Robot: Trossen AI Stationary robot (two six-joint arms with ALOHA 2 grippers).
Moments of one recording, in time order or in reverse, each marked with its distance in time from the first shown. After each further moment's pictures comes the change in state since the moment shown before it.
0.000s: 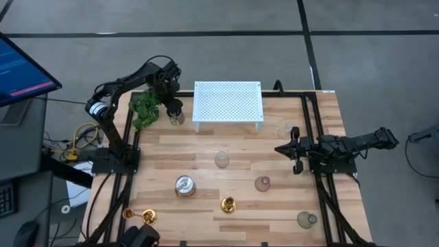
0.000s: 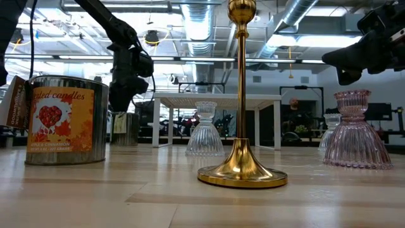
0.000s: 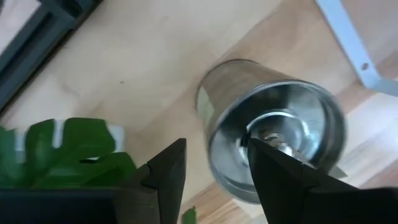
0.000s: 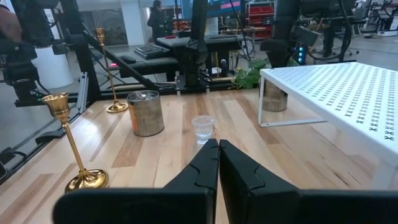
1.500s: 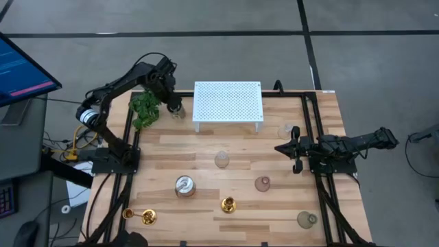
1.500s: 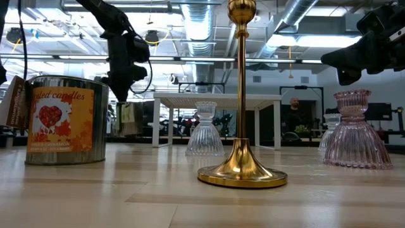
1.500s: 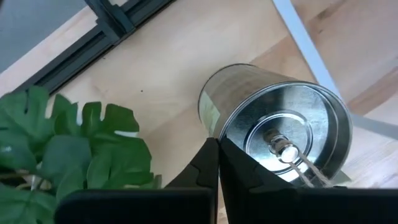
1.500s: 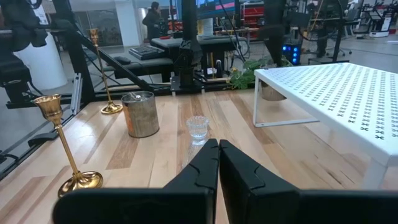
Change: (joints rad) left arm 0.001 -0.143 -0.025 0.047 -0.022 -0.137; right arm 0.000 0.000 0.000 0.000 0.022 -0.001
